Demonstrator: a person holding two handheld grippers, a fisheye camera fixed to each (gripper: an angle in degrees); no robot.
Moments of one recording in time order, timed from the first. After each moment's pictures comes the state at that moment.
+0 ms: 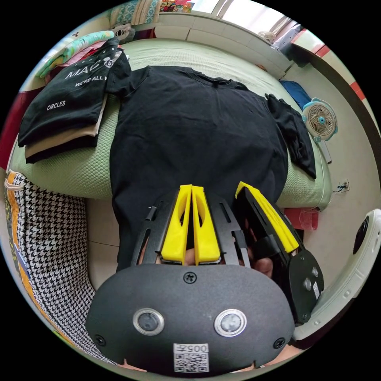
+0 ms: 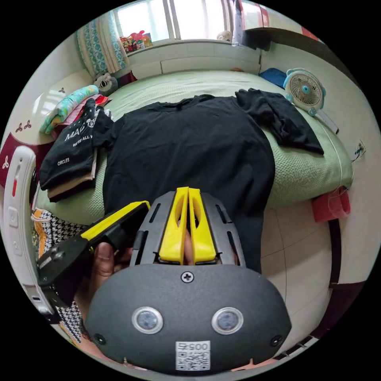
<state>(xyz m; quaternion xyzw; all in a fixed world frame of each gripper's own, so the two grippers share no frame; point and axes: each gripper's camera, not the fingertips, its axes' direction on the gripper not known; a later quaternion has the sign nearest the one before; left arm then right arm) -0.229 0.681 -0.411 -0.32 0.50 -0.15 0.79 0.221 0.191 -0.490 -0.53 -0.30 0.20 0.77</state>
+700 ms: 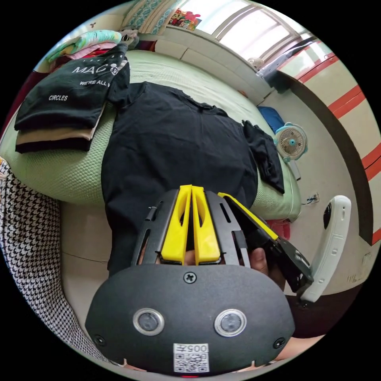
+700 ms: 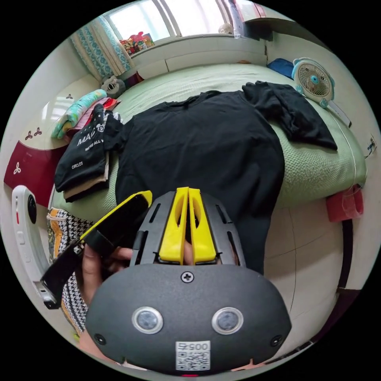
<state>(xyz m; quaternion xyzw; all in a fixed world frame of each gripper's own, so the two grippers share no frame) -0.325 0.701 -0.396 -0.24 0.57 -0.24 0.75 0.232 0.182 -0.435 -0.52 -0.35 0.23 0.74</state>
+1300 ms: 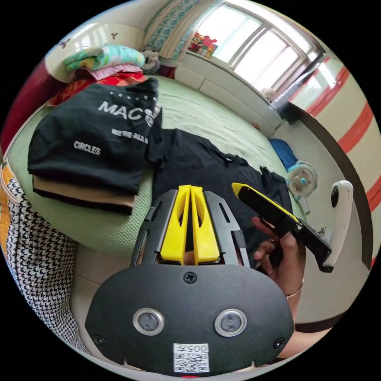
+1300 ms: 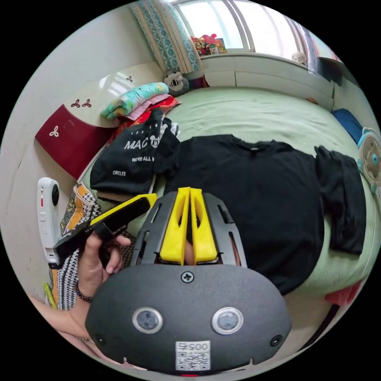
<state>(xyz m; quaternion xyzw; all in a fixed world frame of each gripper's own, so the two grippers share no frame) -0.434 0.672 -0.288 -0.19 0.50 -0.31 0.79 0.174 0.092 -0.303 -0.40 -0.52 0.16 0.74</state>
